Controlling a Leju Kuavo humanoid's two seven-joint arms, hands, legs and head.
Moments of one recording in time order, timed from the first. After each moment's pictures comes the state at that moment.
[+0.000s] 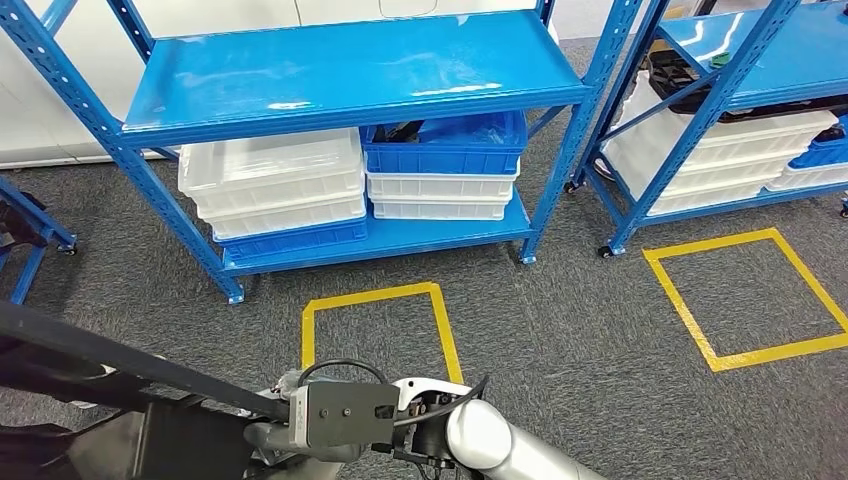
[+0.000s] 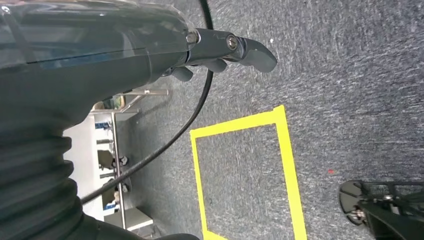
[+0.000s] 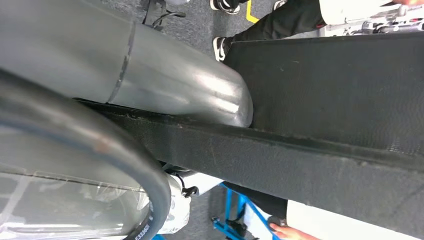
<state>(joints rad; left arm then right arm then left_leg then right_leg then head) -0.07 -0.17 1.10 -0.18 -1.27 0.03 -0.22 -0.20 -0.06 0.89 -1.32 -0.08 0.19 -0.39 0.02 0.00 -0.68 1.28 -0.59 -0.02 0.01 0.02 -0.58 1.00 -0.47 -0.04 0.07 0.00</state>
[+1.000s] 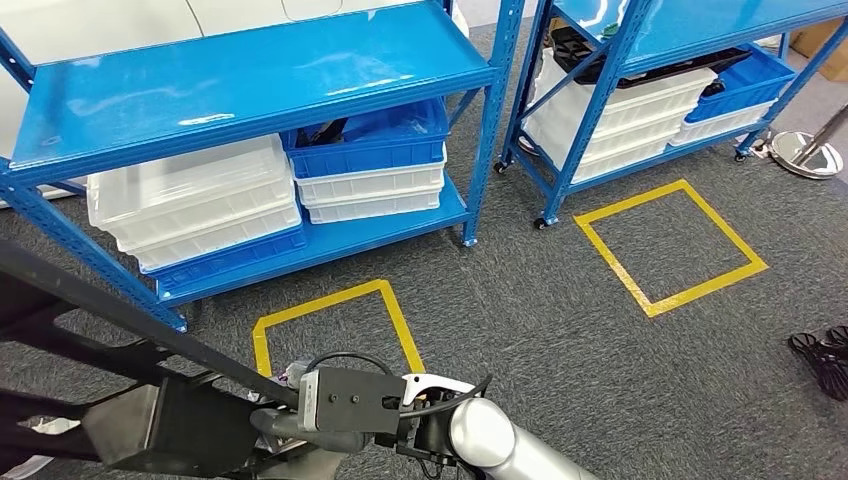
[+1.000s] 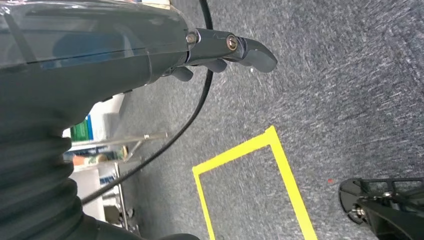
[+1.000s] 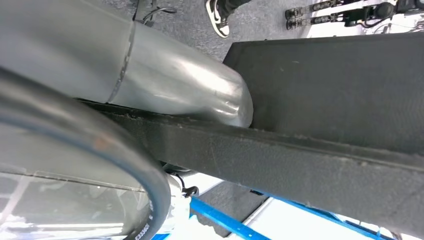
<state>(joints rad) -0.06 -0.17 1.08 -0.18 -1.29 0.03 -0.23 -0.17 -0.04 0.85 -1.32 -0.08 0.18 -0.39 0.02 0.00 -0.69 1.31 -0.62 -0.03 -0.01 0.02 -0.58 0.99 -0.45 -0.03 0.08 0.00</state>
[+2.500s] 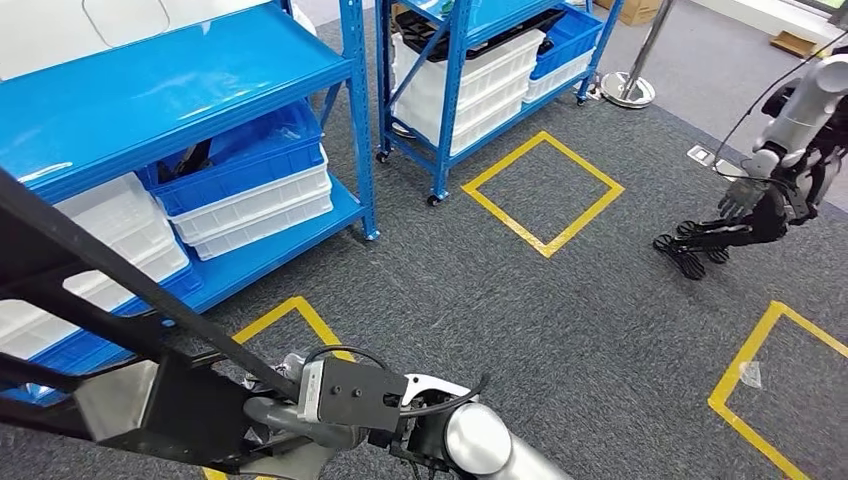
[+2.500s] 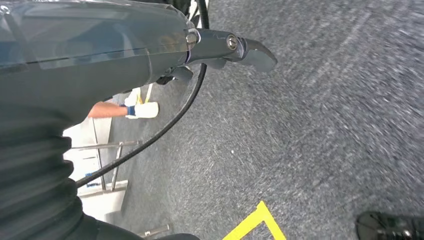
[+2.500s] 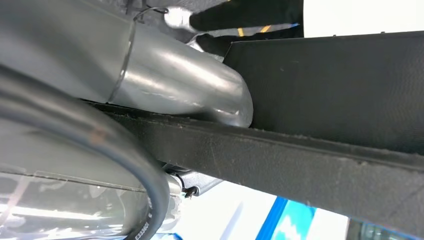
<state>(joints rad) -0.07 -0.14 1.05 -0.18 -1.27 0.06 -0.23 -0.15 0.02 0.83 -1.32 -0.06 0.17 -0.41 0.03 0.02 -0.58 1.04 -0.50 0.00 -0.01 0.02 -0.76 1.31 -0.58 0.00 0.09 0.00</state>
